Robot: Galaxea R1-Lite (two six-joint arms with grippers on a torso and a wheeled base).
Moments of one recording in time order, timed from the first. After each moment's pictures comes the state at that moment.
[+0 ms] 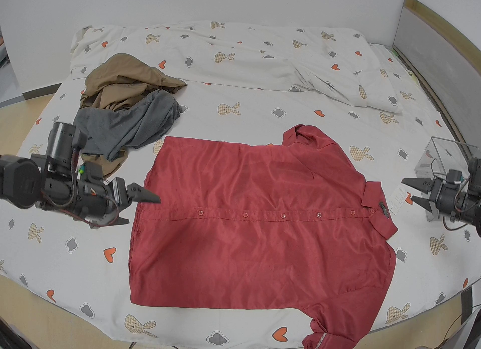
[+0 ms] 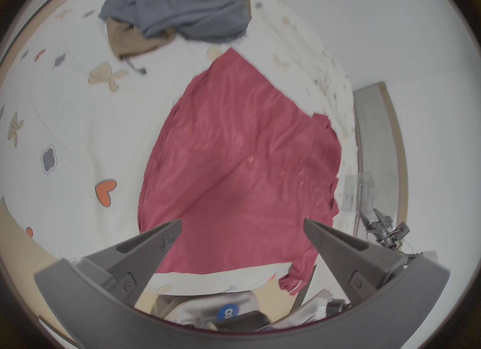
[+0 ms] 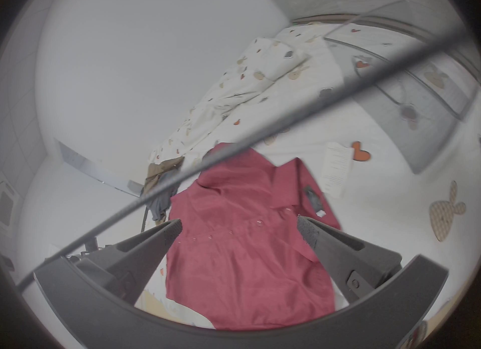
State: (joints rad) left arm -0.15 1.70 -1.00 0.12 -0.40 -0.51; right arm -0.28 1.70 -0.54 -0.71 0.71 0.50
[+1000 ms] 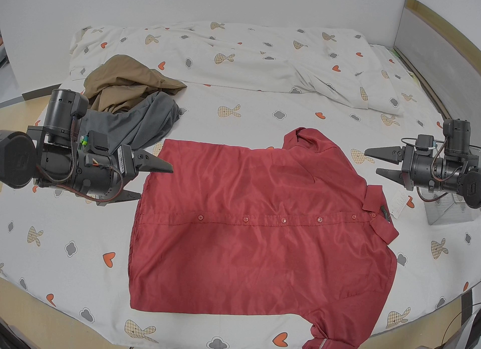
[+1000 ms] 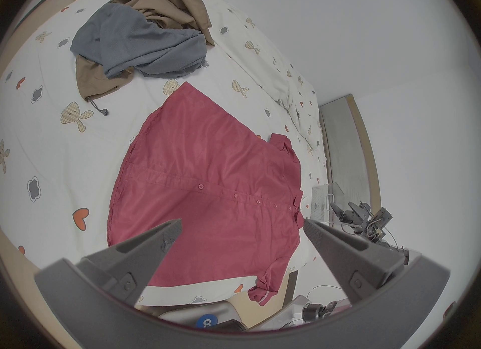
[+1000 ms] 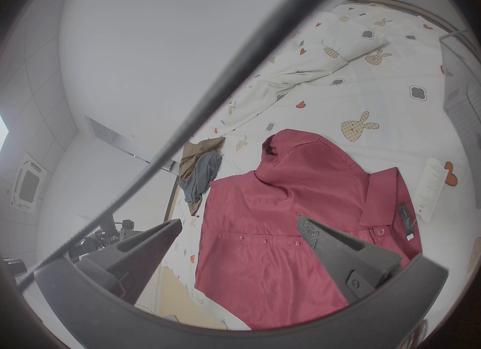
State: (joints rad) left arm -0.21 1.67 -1.16 0.17 -0.45 -0.57; right arm 0.00 1.72 -0.87 -0.47 0.70 0.54
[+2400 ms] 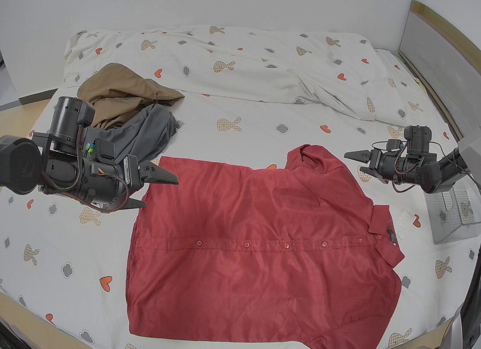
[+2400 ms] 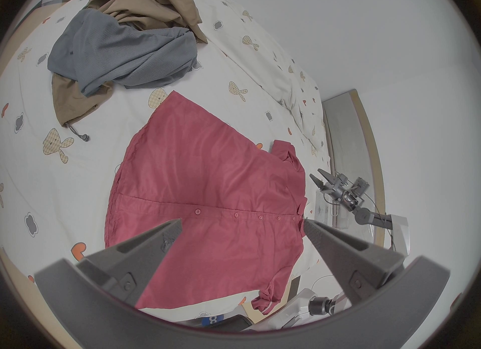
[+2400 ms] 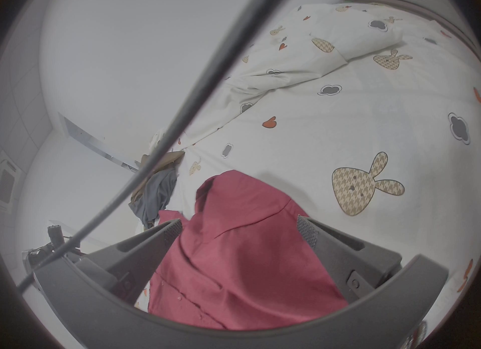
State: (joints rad) left arm -0.23 1.68 -1.13 0.16 -0.44 -0.53; right arm -0.03 2.18 -1.26 -0.47 0.59 0.46
